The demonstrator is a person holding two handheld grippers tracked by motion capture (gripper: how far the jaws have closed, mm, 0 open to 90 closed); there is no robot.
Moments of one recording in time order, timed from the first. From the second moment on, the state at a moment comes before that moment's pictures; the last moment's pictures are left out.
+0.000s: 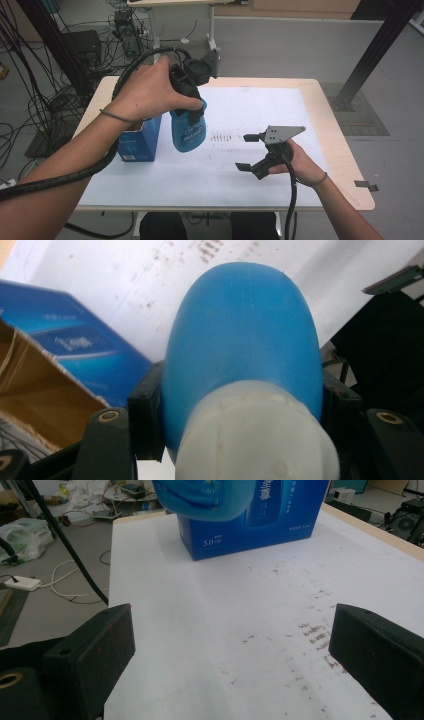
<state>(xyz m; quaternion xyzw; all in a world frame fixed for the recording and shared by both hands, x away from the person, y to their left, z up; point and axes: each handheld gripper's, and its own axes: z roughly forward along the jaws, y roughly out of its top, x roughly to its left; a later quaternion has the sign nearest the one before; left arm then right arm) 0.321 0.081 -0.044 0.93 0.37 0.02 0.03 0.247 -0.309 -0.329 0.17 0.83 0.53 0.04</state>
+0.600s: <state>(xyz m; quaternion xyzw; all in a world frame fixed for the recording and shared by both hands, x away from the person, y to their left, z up) 0.349 0.141 -0.017 0.87 0.49 0.04 0.05 0.250 -0.311 -0.334 0.18 0.83 0.53 0.04</state>
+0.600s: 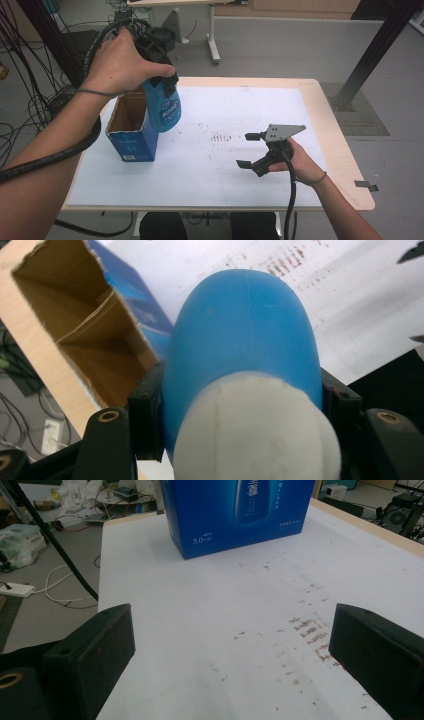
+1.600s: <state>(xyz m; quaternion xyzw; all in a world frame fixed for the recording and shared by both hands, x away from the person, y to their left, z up) 0.399 0.224 0.000 0.73 0.68 0.05 0.06 0.250 -0.316 -0.325 0.19 0.83 0.53 0.06</state>
